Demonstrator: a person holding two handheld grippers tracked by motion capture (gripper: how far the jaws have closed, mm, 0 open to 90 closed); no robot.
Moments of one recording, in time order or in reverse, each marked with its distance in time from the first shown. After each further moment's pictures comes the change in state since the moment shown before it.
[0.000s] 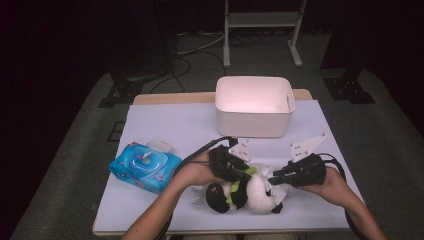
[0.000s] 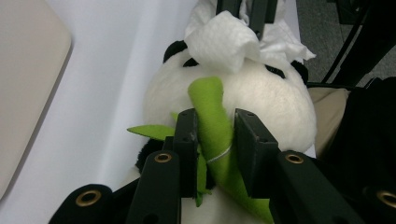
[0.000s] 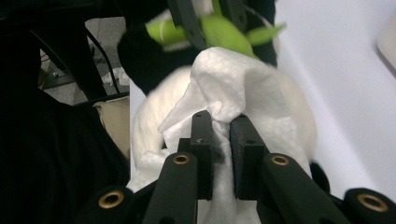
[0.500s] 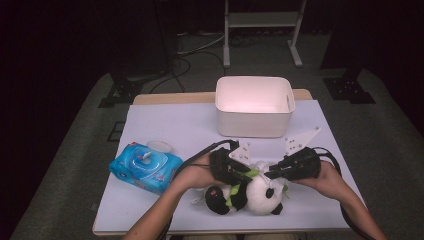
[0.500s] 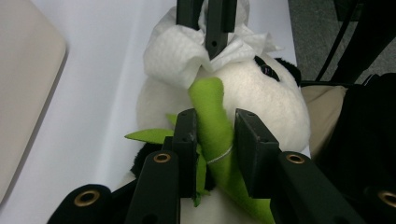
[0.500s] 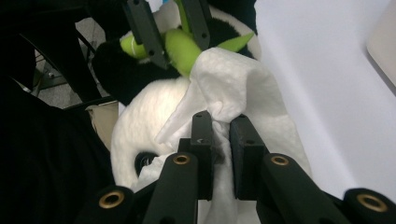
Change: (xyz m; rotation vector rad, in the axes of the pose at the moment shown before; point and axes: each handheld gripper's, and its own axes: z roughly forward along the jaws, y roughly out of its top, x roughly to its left) left arm -0.007 -0.001 -0.001 0.000 0.007 0.029; right arm -0.012 0.018 0.008 0.022 -0.003 -0.005
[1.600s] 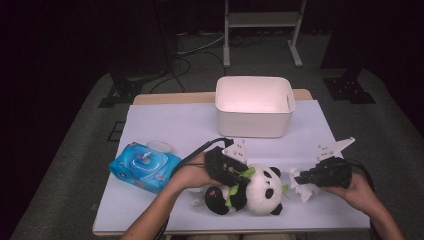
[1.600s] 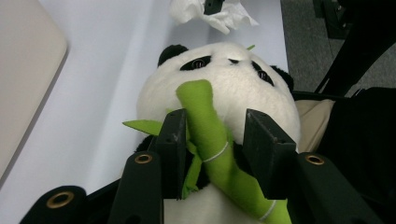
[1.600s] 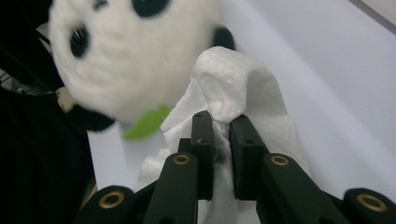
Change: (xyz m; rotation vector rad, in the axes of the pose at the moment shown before) left arm 0.002 -0.004 -0.010 -0.046 -0.031 -0.048; right arm -0.014 -0.089 -0.042 0.023 -0.131 0.213
